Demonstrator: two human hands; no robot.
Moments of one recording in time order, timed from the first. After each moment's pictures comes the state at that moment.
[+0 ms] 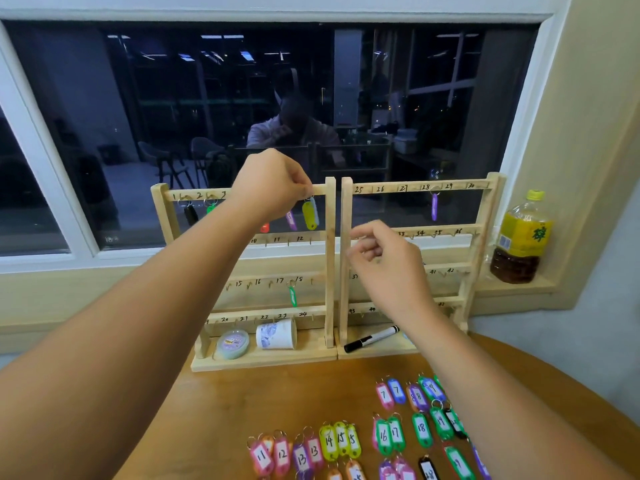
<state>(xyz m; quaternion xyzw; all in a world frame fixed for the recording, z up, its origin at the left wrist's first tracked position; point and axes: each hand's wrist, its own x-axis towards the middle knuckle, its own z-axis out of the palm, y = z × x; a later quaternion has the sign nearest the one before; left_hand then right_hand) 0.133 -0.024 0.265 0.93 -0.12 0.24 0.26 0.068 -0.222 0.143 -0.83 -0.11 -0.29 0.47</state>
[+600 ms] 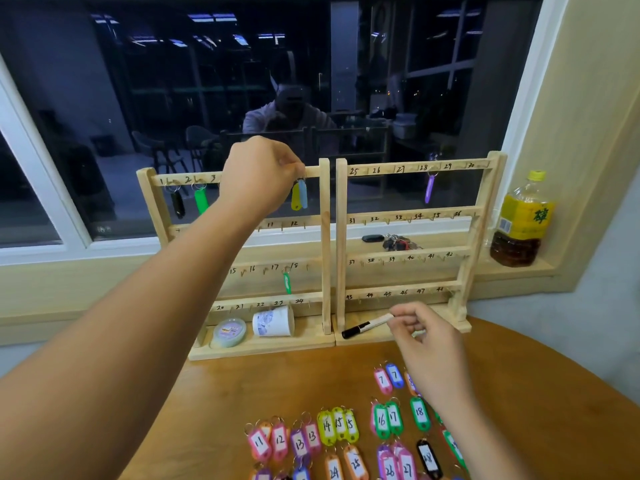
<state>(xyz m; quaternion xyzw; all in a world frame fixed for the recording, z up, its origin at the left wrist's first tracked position) 0.130 -0.027 0.248 0.90 -0.10 0.31 0.29 0.015 -0.271 0.020 -0.83 0.00 -0.27 0.50</state>
